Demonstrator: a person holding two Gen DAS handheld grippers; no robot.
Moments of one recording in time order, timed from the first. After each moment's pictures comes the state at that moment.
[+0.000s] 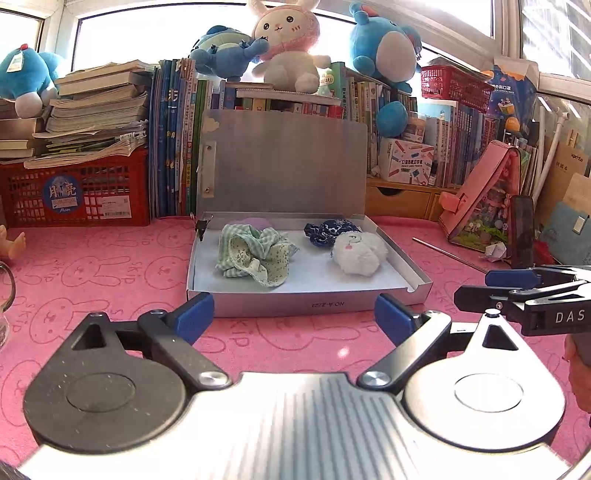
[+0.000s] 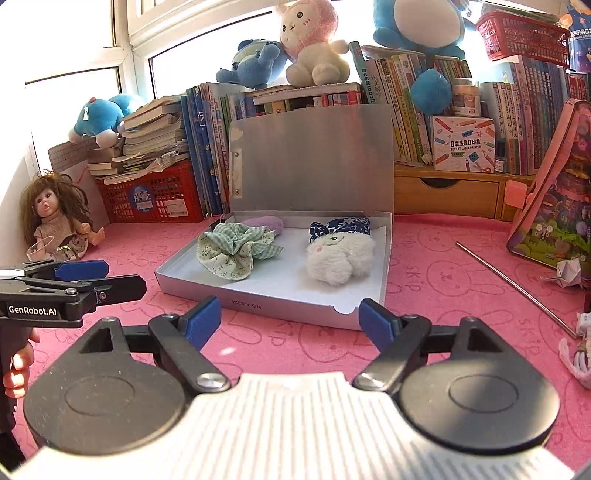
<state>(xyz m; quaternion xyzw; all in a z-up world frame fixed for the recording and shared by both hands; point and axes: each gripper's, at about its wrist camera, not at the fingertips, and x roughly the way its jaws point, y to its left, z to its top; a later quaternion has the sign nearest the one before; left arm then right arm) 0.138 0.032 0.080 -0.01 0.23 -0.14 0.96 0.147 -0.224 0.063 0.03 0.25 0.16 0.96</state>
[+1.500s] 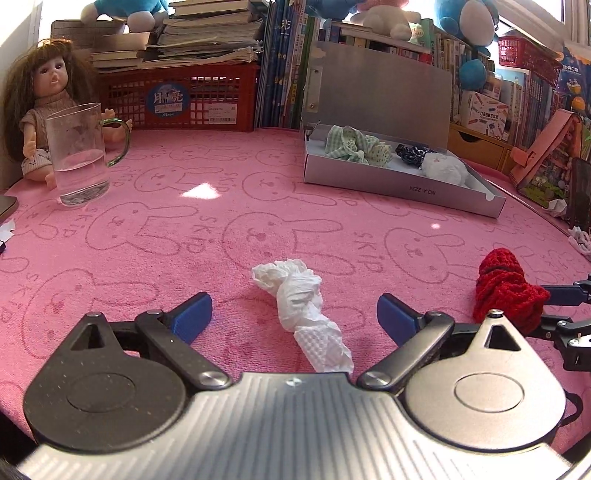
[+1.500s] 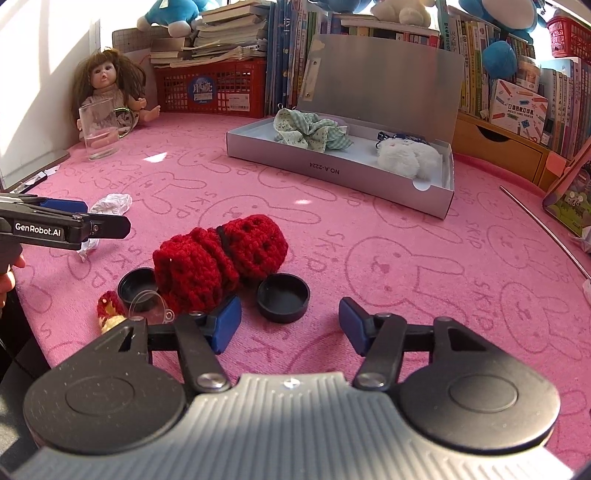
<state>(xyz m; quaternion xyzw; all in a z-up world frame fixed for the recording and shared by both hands) 0.058 0.091 0.003 -0.04 0.29 -0.01 0.95 0.076 -0.171 -0.003 -0.08 0.32 0.21 0.92</state>
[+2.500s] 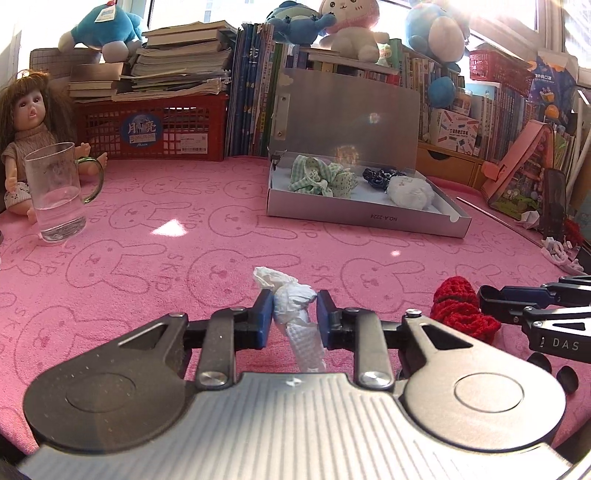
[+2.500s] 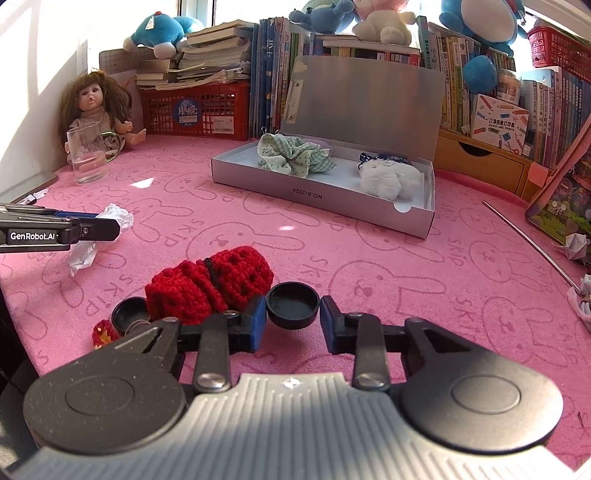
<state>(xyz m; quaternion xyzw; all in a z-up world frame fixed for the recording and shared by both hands) 0.055 0.069 0.032 -0.04 0.26 -0.05 0.96 0.077 -0.177 0.011 -0.07 0.29 0.18 0.94</state>
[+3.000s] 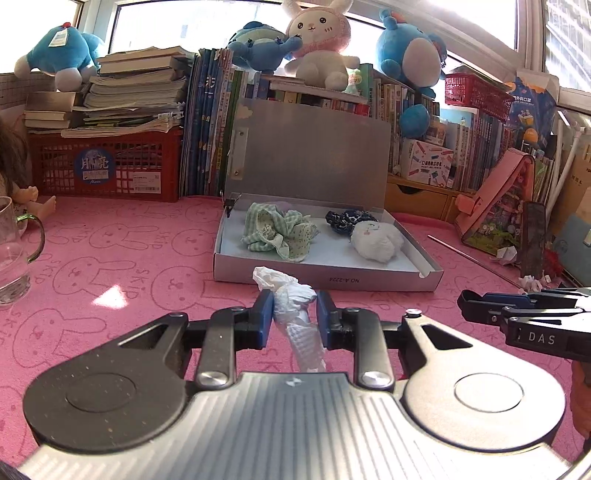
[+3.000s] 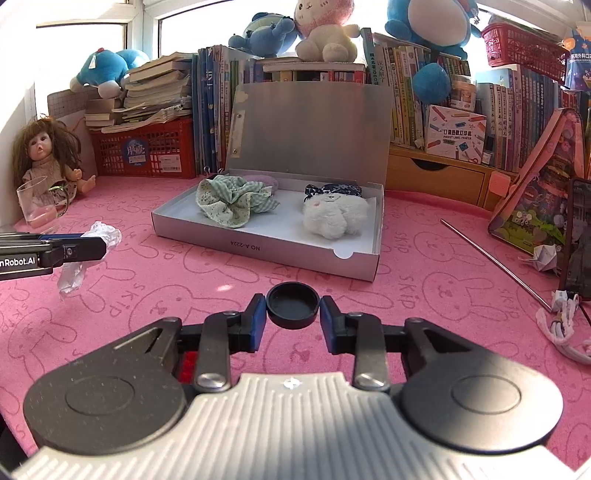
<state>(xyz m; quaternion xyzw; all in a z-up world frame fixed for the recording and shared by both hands) 0.115 0.042 0.068 -0.05 0.23 -0.10 0.97 0.128 -0.204 0.043 -0.02 0.27 0.11 0.96</state>
